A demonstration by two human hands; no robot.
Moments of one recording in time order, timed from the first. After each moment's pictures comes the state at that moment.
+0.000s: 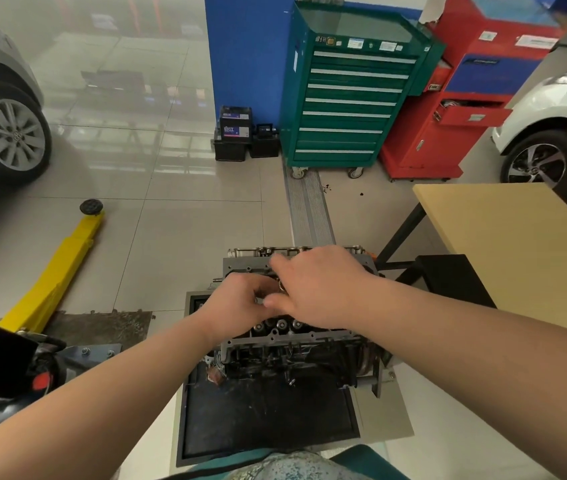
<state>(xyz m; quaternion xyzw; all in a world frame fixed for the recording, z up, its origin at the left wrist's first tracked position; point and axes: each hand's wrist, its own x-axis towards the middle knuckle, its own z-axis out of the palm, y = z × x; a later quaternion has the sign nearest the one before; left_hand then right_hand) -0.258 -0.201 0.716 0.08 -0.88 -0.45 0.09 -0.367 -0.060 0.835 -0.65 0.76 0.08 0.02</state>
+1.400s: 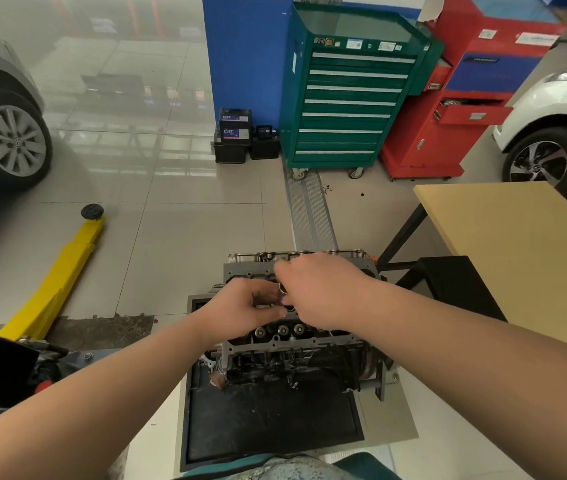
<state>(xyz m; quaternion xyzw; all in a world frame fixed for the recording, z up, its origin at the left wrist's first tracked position) -0.263 -0.209 0.719 0.10 -0.85 -0.52 0.00 -0.378 -0.065 0.831 -0.63 0.77 0.07 0.09</state>
